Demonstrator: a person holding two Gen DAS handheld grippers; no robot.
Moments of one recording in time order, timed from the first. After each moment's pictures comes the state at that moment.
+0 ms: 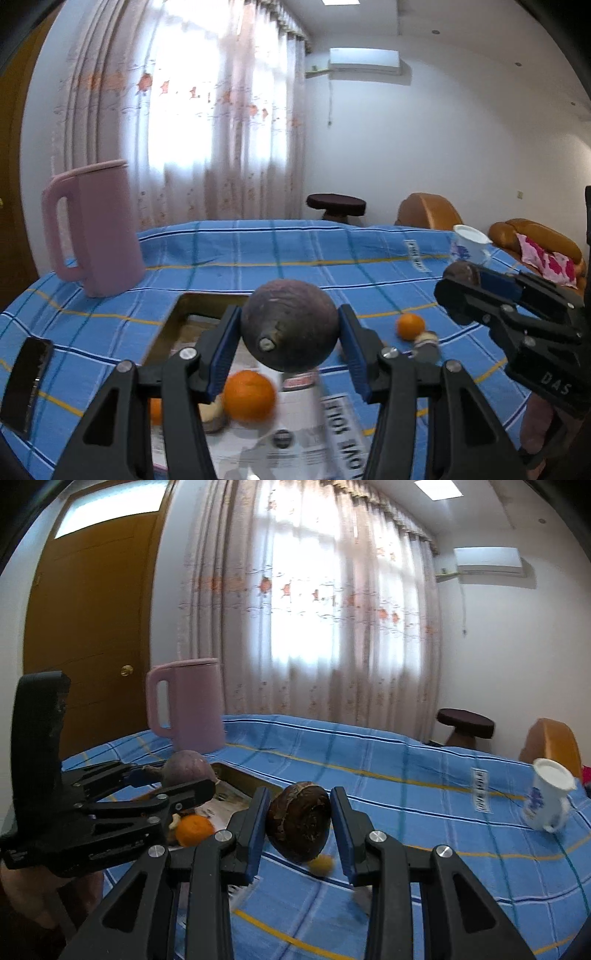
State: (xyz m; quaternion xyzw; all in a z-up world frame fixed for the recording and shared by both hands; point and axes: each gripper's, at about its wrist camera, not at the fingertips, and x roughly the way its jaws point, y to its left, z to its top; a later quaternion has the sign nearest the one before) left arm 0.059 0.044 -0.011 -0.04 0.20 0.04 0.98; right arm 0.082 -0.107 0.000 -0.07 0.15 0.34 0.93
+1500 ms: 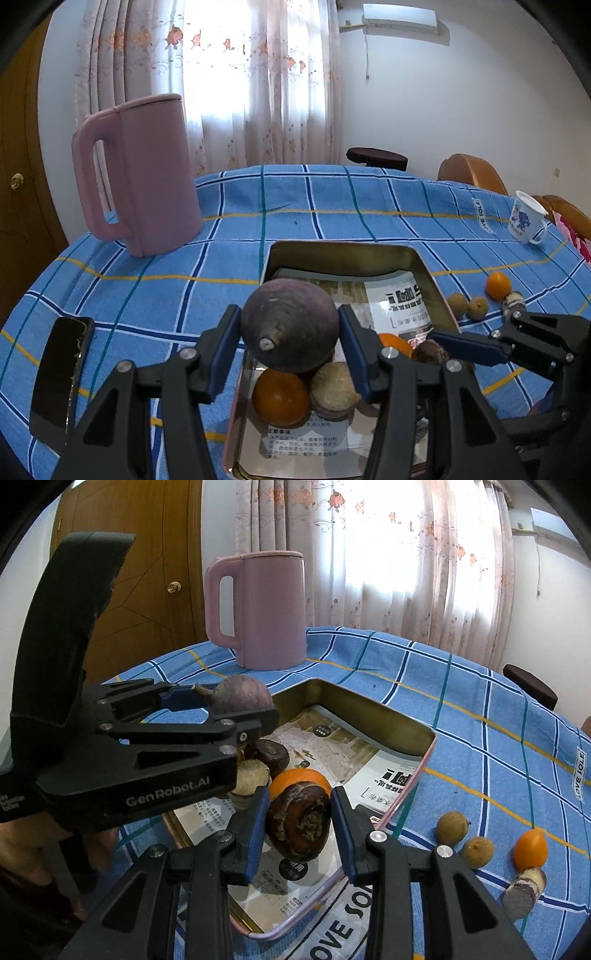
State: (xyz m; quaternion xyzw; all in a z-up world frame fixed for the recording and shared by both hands) left arm 0.077 0.120 -0.043 -0.03 0.30 0.10 0.95; right arm 0.092 0.015 -0.058 -0.15 0.29 0.42 0.85
